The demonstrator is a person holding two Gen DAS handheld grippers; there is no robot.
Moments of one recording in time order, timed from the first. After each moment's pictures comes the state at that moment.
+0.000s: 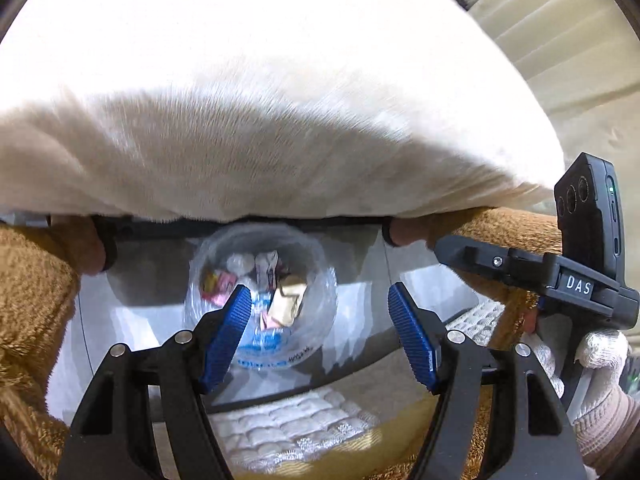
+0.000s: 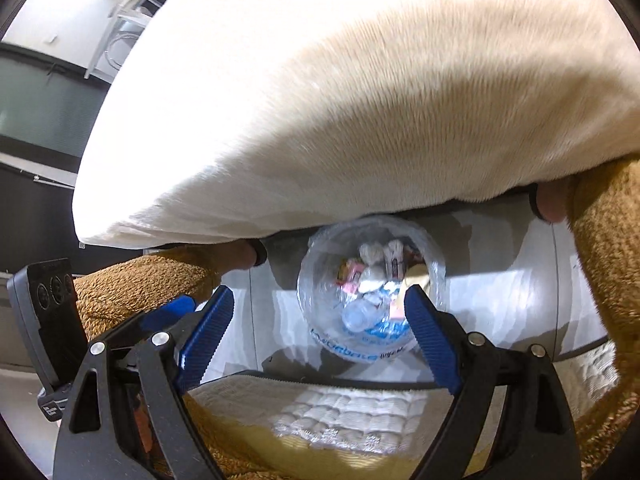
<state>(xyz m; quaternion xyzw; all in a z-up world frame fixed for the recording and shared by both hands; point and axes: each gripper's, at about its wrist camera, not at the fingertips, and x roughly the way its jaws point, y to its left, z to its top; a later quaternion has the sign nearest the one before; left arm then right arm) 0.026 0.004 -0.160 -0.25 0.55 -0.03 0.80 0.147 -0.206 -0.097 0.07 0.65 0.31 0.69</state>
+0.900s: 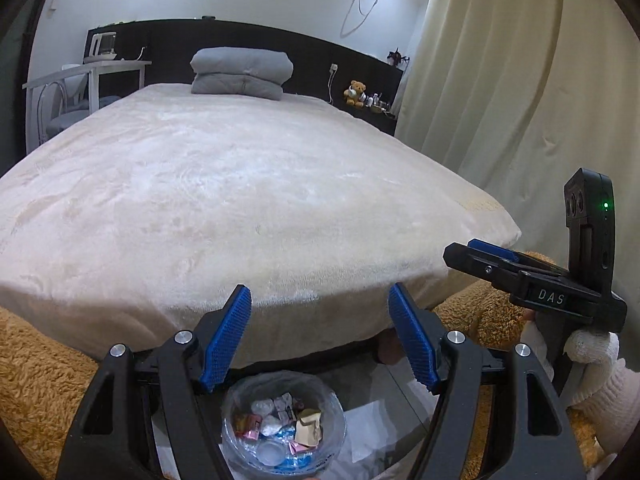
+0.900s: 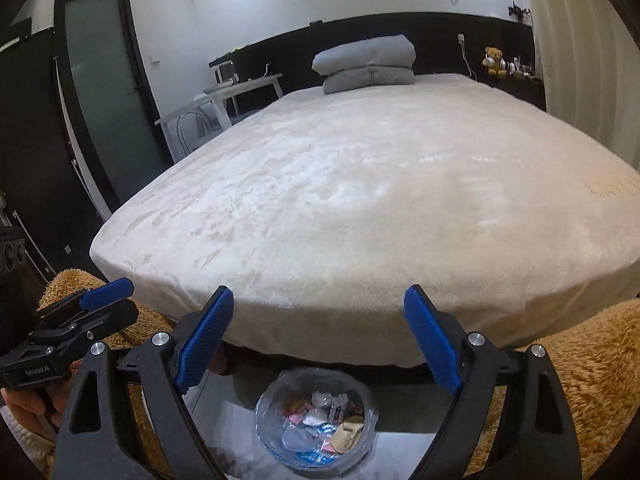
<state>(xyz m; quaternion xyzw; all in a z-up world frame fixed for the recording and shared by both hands) -0.042 -0.025 -0.026 -0.11 0.27 -0.02 0.95 0.084 -0.255 0.052 -0.01 0.31 0.35 0.88</state>
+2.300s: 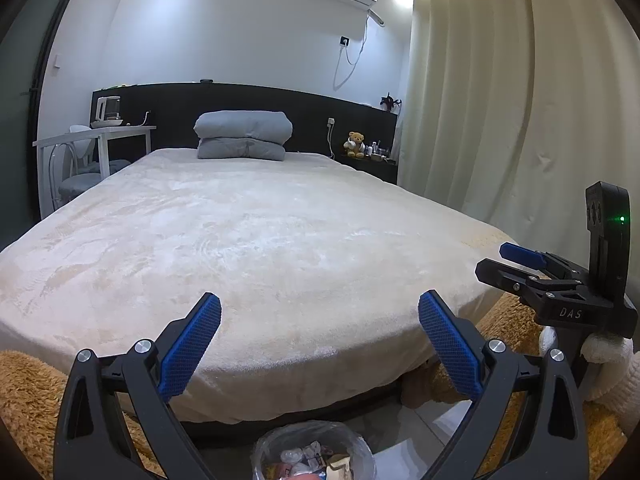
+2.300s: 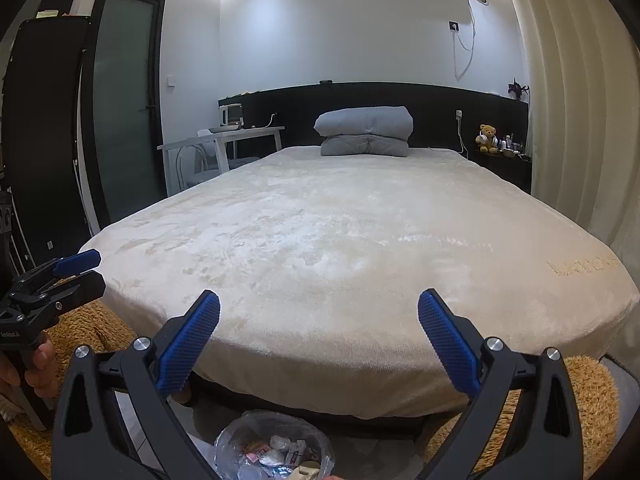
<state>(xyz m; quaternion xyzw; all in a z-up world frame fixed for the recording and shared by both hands) -0.066 -0.025 0.002 -0.06 0.18 0.00 0.98 0.055 -0.269 0.079 -0.04 0.22 0.34 0.92</state>
